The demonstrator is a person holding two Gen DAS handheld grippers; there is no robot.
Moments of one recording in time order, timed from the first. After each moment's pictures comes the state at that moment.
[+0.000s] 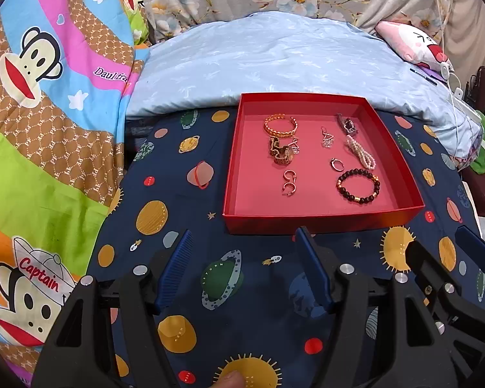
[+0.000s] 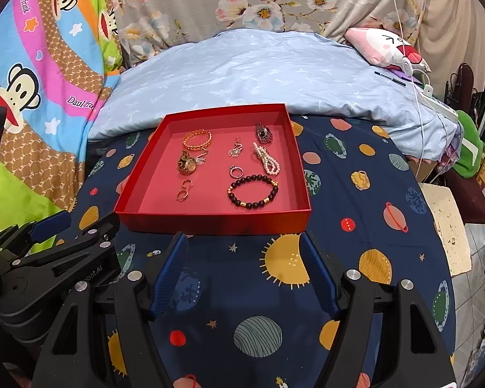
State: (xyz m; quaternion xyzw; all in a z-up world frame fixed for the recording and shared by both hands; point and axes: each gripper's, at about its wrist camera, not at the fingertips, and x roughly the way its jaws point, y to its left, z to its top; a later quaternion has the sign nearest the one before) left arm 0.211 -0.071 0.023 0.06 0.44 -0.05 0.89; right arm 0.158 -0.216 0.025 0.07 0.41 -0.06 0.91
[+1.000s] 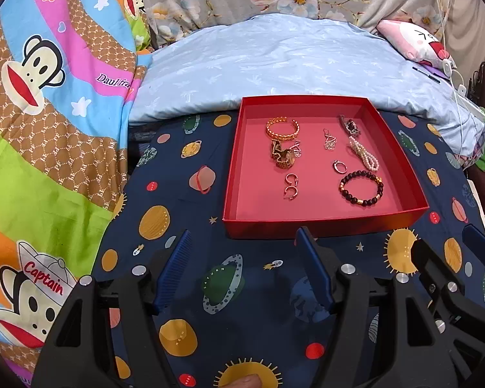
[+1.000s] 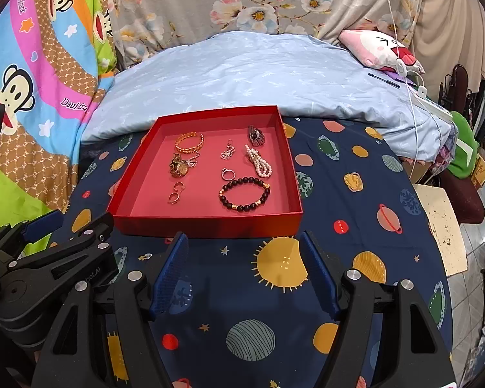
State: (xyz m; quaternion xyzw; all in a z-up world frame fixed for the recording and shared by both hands) left arm 0.211 -0.079 0.023 0.08 0.43 -0.04 0.90; right arm 0.159 -0.221 0.024 0.07 0.41 -0.07 0.91
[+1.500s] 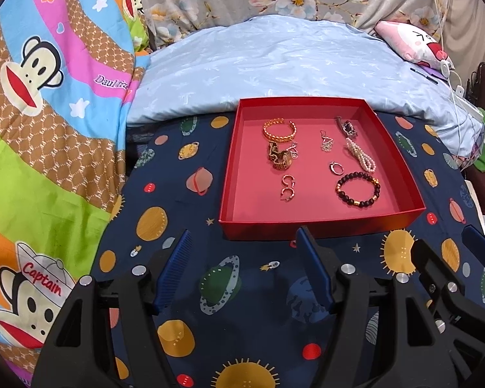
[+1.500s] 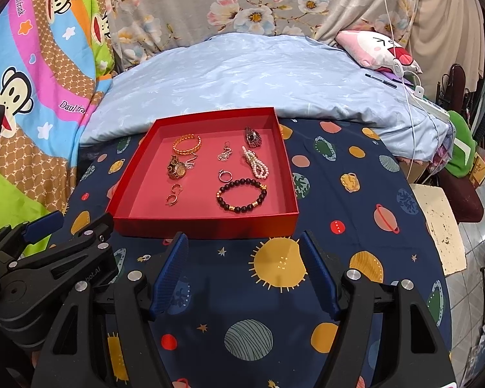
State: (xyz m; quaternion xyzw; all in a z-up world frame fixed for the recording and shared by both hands) left arm 0.211 -0.080 0.023 0.07 0.43 -0.04 0.90; right arm 0.157 -0.223 0.026 0.07 0.41 -0.08 0.91
